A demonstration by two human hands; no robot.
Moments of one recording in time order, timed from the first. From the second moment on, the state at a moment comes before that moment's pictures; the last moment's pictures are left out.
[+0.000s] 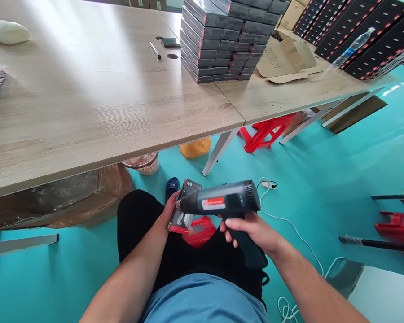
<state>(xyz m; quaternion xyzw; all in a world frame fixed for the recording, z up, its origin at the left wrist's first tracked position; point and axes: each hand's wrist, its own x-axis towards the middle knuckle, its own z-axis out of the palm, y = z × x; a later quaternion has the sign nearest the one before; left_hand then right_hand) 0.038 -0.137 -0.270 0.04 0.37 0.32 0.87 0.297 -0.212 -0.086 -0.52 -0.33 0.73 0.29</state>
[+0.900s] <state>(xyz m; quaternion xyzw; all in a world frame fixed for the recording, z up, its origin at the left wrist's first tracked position) 0.038 -0.141 -0.264 0.03 0.33 0.38 0.86 0.287 -0.198 -0.061 -0.56 -0.43 0.66 0.26</state>
